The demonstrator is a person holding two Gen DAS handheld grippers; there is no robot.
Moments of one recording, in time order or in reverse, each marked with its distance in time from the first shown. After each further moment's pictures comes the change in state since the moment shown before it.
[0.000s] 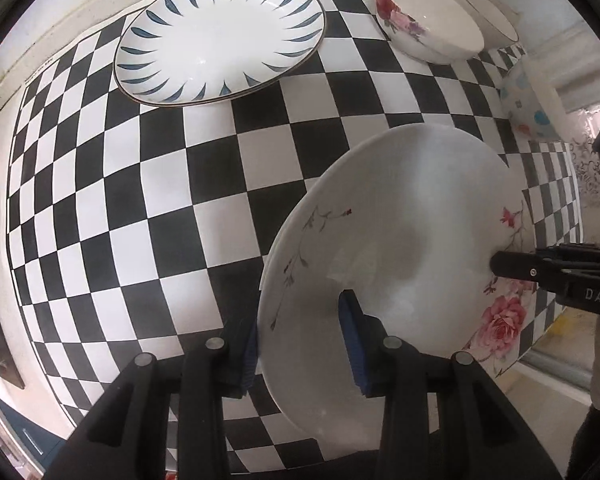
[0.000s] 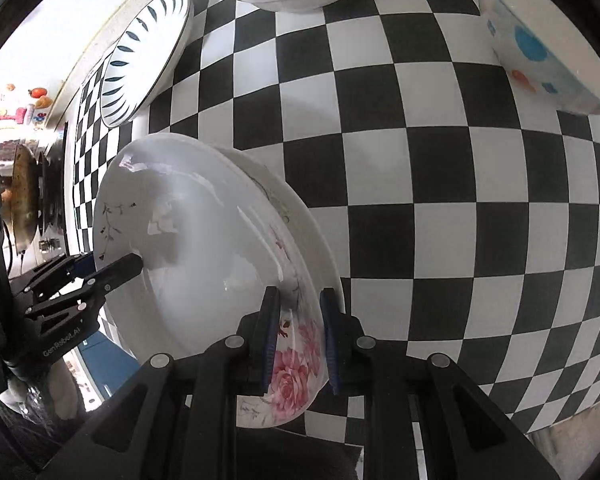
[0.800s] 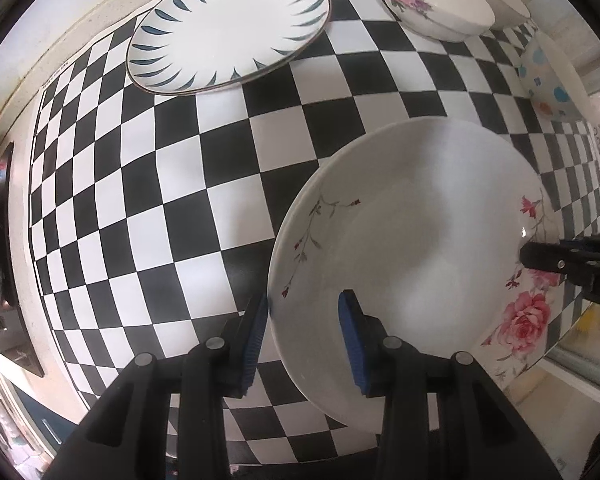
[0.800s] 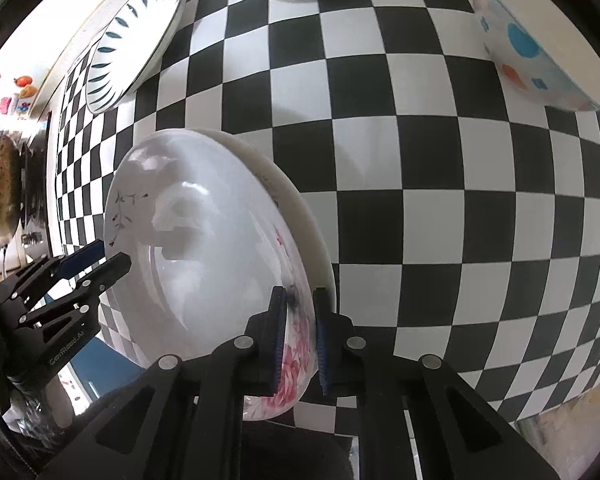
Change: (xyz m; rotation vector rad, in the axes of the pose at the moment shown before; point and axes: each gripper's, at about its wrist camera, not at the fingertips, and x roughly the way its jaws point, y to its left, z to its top) left arm 0.009 -0.020 -0.010 0.007 0.014 0.115; right arm 0.011 0.023 0.003 0.012 0.030 -0.076
